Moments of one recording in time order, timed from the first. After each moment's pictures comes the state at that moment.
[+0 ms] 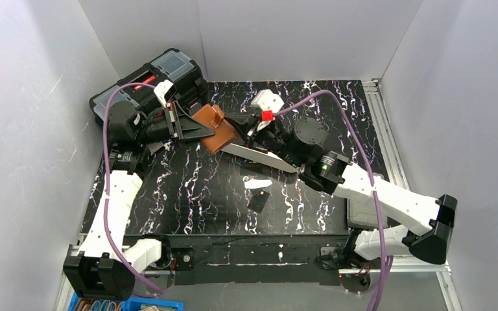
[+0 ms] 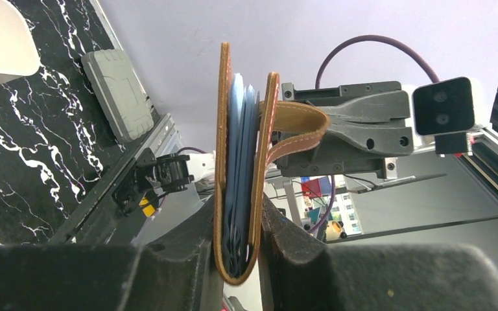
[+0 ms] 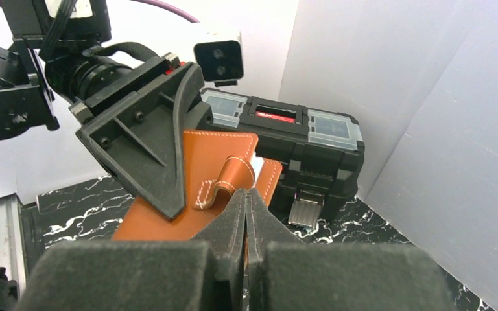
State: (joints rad) left arm -0.07 1.05 1.06 0.01 1.21 -1.26; right arm 1.07 1.26 1.25 0.24 0.06 -0.13
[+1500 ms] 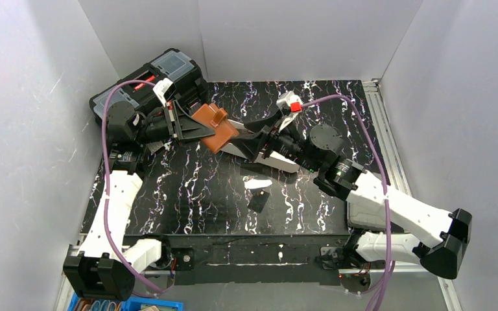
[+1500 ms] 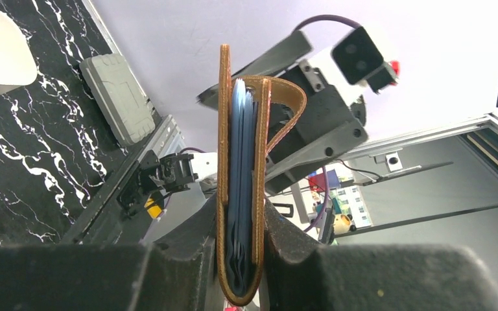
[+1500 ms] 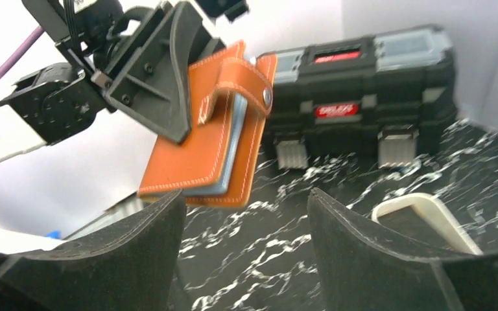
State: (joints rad) left arm -0.07 1.05 1.06 0.06 1.21 -1.26; right arm 0.98 1.13 1.10 0.21 -0.06 0.26
